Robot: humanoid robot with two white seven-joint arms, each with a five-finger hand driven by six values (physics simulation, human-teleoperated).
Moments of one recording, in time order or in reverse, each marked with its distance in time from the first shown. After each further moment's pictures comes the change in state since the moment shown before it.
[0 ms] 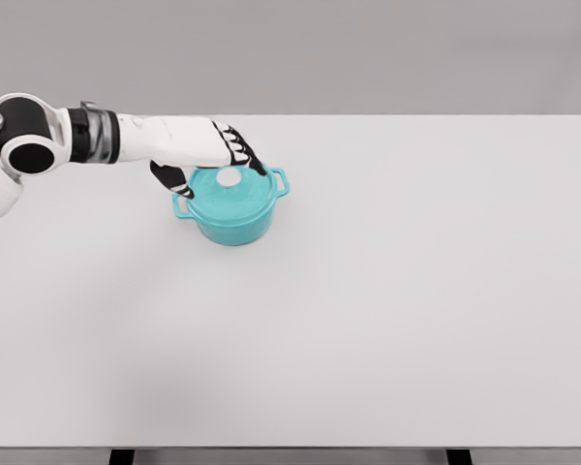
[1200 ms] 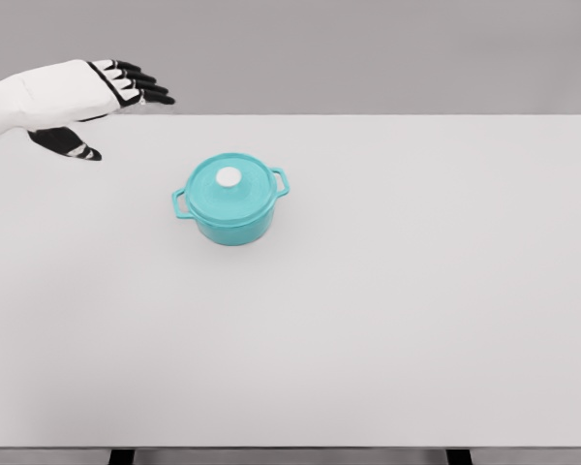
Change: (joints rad) left arm 0.261 0.211 0.450 -0.199 0.063 0.002 0.007; right arm 0.000 0.000 0.000 0.000 0.000 0.000 0.000
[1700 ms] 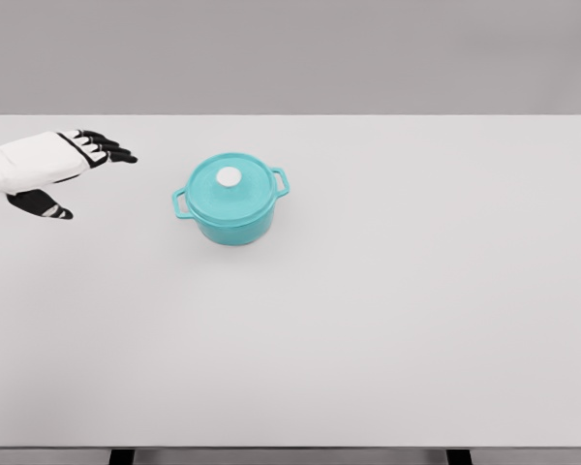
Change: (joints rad) left arm 0.245 0.040 0.119 0.051 -0.086 -0.002 0.065; right arm 0.000 0.000 0.000 -0.006 0.000 0.000 0.000
